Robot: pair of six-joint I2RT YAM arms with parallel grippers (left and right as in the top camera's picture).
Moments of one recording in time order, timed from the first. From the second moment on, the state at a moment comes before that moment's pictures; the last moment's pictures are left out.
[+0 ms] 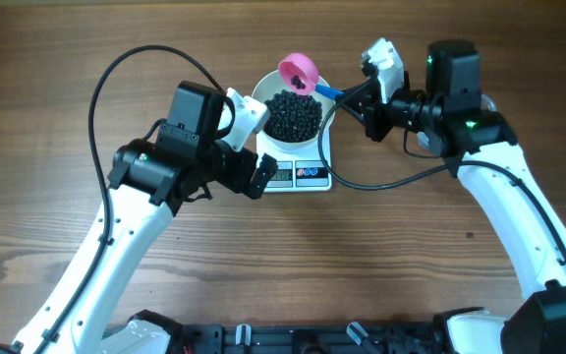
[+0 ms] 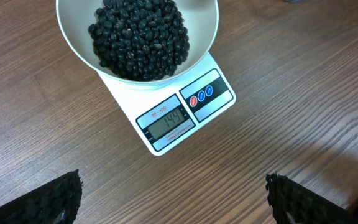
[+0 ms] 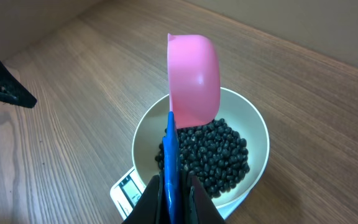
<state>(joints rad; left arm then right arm) -0.39 1.33 1.21 -0.89 0.23 0.11 0.19 1.50 1.17 -0.35 -0.70 -0.25</state>
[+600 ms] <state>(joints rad) -0.39 1.33 1.21 -0.89 0.23 0.11 0.19 1.50 1.17 -0.35 -0.70 -0.25</state>
